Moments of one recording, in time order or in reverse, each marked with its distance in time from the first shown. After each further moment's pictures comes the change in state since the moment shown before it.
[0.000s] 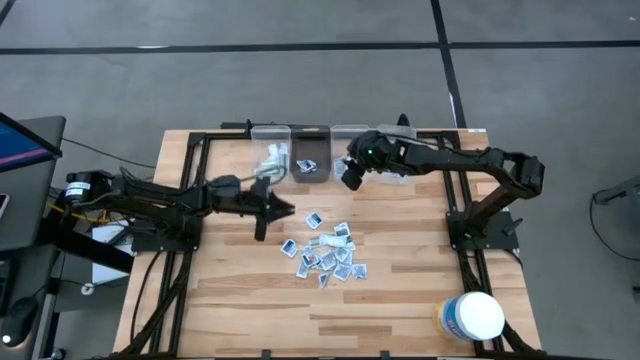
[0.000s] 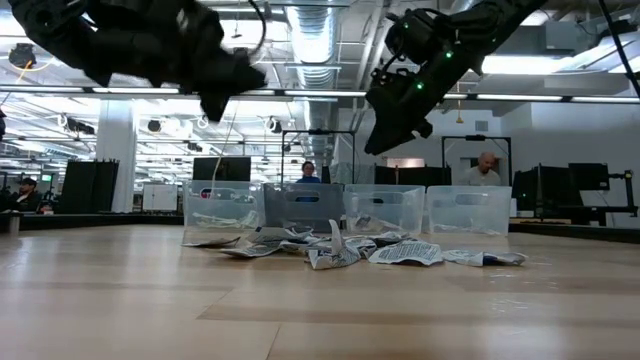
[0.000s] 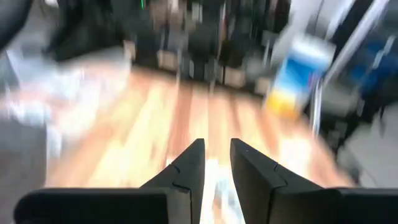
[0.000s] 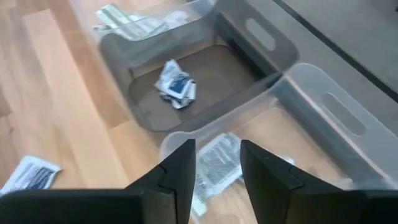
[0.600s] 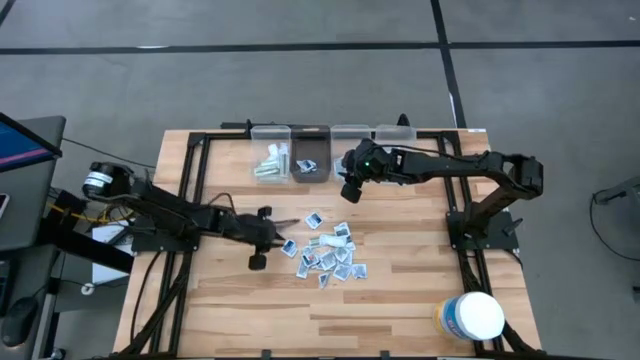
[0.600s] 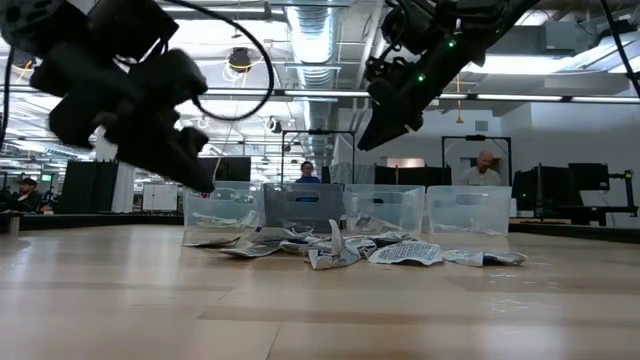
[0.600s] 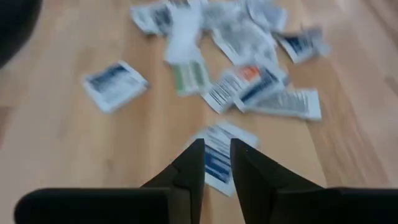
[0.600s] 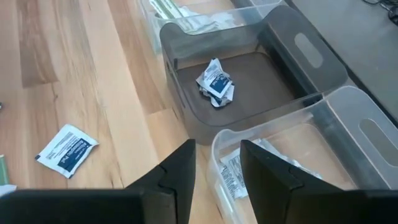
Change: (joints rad) left arm -0.287 0.187 0.000 -0.326 -0.242 0.187; right arm 0.102 0.000 0.000 -0.004 0.002 -0.105
